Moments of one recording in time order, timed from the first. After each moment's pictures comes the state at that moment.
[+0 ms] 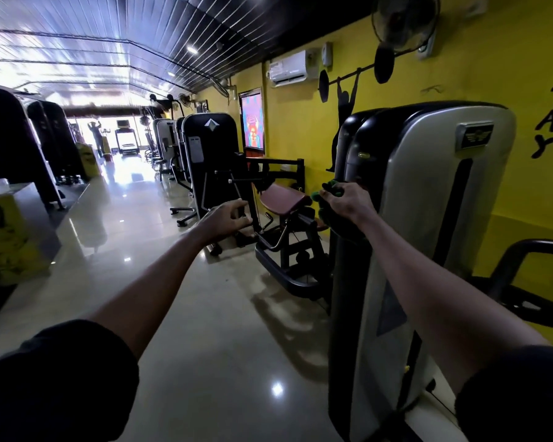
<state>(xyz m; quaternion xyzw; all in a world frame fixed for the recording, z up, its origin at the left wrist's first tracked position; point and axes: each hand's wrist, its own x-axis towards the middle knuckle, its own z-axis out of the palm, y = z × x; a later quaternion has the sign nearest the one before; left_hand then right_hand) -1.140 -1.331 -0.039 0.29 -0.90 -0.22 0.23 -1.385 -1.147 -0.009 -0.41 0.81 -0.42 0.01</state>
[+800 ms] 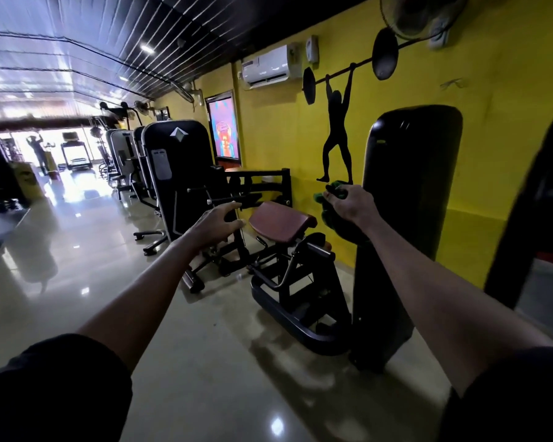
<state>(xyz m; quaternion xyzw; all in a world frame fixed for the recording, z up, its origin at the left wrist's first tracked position) -1.305 -1.775 -0.027 0.24 -0.92 -0.21 0.23 -1.537 -1.560 -0.012 -0.35 0.84 -0.40 -0.06</state>
